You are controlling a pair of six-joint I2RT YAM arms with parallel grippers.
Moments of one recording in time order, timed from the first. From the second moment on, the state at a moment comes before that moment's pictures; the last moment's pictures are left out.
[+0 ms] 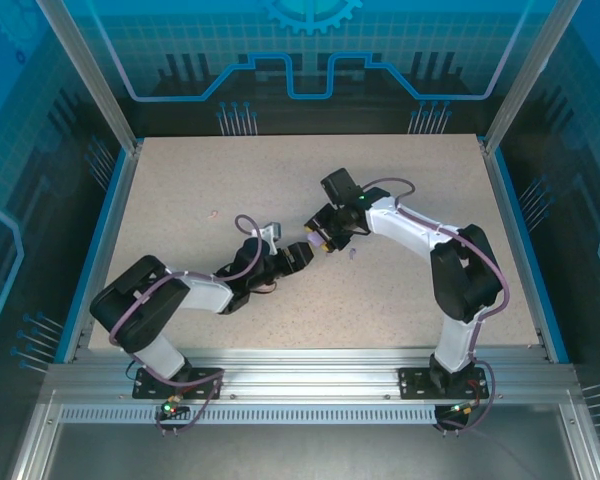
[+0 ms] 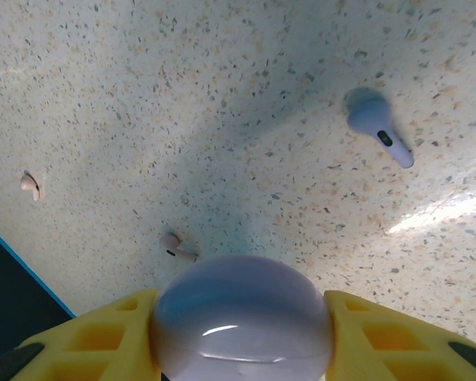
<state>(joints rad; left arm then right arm) -0.63 1.64 0.51 0.73 0.14 -0.99 0.57 1.84 1.39 -0.64 -0.27 1.37</state>
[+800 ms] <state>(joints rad) -0.64 1.71 0.59 0.79 0.10 -1.00 0.59 1.84 1.39 -0.64 -0.27 1.37</state>
